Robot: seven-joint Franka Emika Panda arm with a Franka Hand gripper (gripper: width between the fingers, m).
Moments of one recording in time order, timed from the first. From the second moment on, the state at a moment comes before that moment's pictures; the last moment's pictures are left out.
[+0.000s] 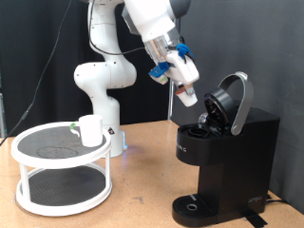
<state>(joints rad) 0.07 -0.23 -0.05 -2.24 0.53 2.11 2.25</state>
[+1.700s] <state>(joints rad) 0.07 -0.11 0.05 -2.31 0.52 2.29 2.27</state>
